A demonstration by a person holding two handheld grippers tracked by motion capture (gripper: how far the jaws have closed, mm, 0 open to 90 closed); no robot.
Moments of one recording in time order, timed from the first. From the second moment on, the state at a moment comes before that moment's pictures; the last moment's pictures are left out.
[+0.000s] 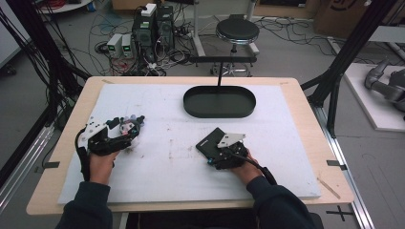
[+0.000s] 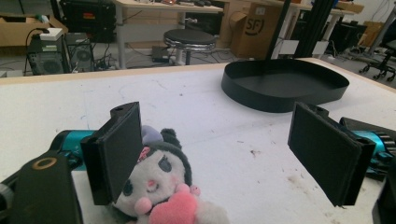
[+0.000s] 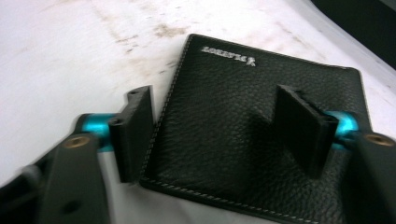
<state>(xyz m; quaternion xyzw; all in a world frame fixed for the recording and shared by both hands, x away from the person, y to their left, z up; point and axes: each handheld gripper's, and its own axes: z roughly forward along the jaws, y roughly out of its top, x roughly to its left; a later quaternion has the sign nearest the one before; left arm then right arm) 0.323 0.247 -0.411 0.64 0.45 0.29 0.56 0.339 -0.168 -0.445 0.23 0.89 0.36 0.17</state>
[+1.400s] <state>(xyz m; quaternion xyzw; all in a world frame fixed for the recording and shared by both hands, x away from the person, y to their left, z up) 0.321 0.251 -0.413 0.63 0.45 0.29 0.56 0.347 -0.146 -0.443 0.33 0.86 0.32 0.24</state>
